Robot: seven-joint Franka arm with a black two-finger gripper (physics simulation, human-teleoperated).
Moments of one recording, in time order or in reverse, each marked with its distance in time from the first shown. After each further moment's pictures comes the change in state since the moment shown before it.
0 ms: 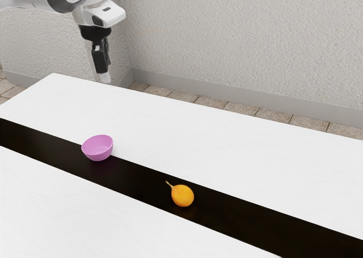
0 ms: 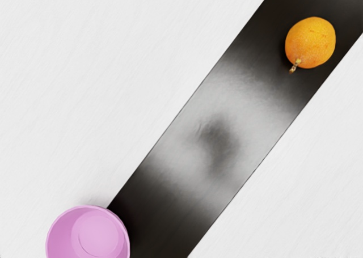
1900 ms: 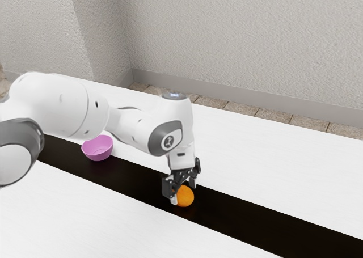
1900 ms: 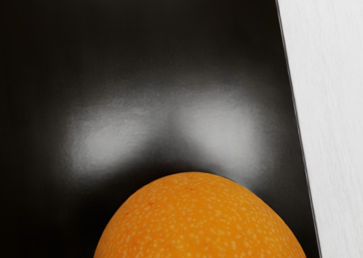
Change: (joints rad) arm -0.257 0.383 -0.040 -0.406 -0.205 0.617 0.608
